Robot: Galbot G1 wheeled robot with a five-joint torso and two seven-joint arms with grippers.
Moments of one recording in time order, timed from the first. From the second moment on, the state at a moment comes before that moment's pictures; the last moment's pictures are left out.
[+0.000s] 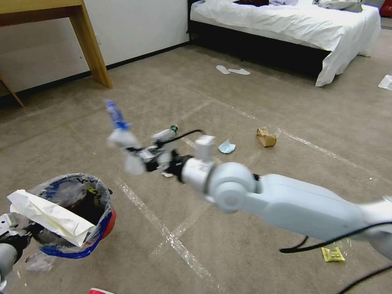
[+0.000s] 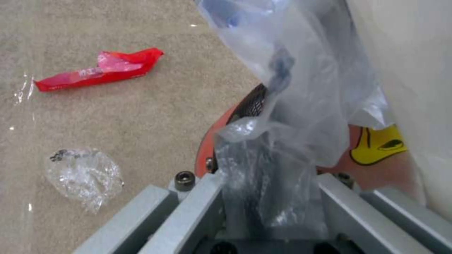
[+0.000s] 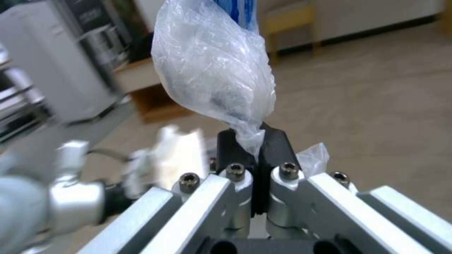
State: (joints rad) left arm 1.63 -1.16 -1.18 -2.10 -1.13 0.72 -0.36; right arm 0.04 1.11 -0.87 2.01 1.45 -0.14 0.31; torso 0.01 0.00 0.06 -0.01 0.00
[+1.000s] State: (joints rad) left arm 1.62 -1.17 -1.19 -2.12 -1.13 0.72 -0.36; right arm 0.17 1.41 -1.13 1.79 1.48 -0.21 0.42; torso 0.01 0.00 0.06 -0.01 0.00
